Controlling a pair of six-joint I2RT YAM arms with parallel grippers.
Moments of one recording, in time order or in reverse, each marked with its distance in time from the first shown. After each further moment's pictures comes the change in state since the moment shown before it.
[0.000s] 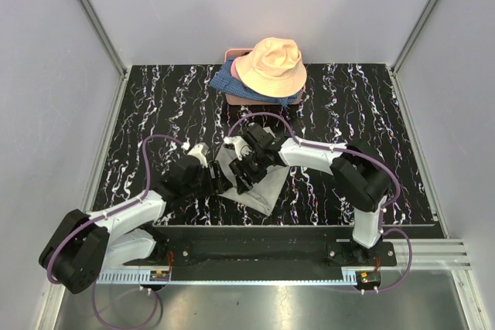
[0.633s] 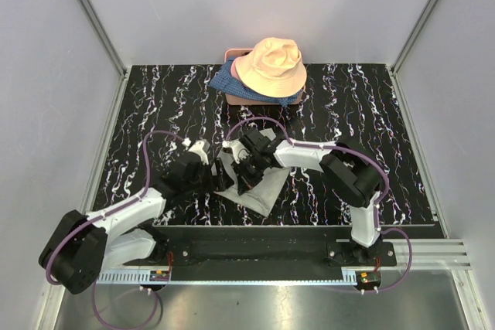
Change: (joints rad) left arm 0.000 0.000 0.047 -0.047 -0.009 0.035; right arm 0.008 0.078 0.000 0.053 -0.054 0.016
